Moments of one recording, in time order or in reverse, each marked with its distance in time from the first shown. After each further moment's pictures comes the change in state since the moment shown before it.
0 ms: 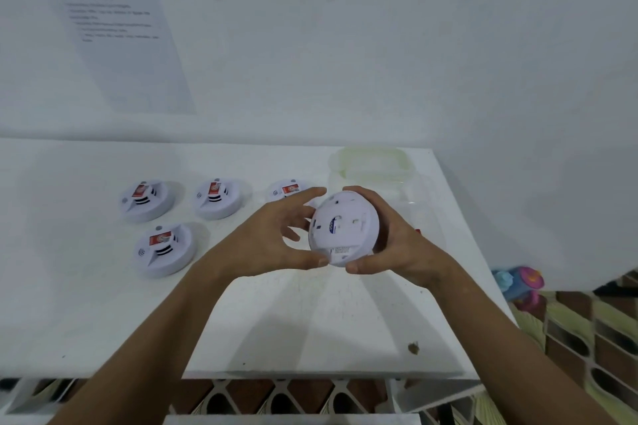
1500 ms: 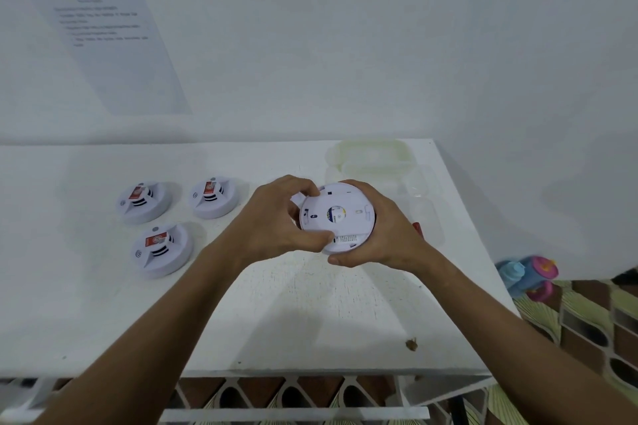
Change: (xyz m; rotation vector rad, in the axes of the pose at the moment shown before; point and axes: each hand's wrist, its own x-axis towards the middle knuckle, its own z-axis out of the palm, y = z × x) left_hand 0.023 0.023 0.012 0.207 0.201 0.027; right_hand 0.017 0.018 -0.007 -0.266 0.210 -0.132
